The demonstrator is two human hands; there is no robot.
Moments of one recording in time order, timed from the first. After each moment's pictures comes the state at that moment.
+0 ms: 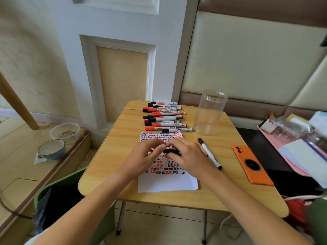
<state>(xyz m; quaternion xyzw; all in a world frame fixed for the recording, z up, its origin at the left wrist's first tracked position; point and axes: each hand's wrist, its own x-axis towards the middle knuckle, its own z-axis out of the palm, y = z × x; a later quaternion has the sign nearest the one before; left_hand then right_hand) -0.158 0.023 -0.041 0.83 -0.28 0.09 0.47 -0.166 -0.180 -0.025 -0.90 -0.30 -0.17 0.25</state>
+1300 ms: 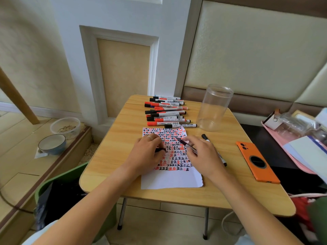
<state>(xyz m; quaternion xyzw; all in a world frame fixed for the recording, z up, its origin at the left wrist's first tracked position) -0.138 0.023 -0.068 0.93 -0.24 0.14 0.25 -0.168 -0.203 -0.042 -0.95 -0.12 -0.14 0.26</state>
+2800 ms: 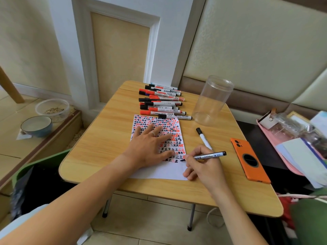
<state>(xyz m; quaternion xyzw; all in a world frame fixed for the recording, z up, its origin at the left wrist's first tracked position) -0.134 -0.008 -0.072 0.97 -0.22 0.01 0.10 -0.213 -0.215 -0.059 -0.79 0.04 -0.06 0.61</state>
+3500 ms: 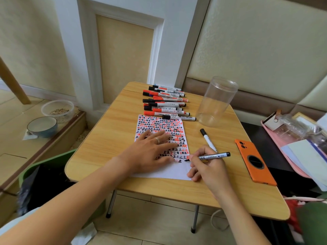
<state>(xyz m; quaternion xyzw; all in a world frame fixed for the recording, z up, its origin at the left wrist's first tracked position) -0.145 0.014 -0.074 0.93 -0.34 0.02 0.14 -0.213 -0.213 -0.061 -0.80 0.05 -0.06 0.59</state>
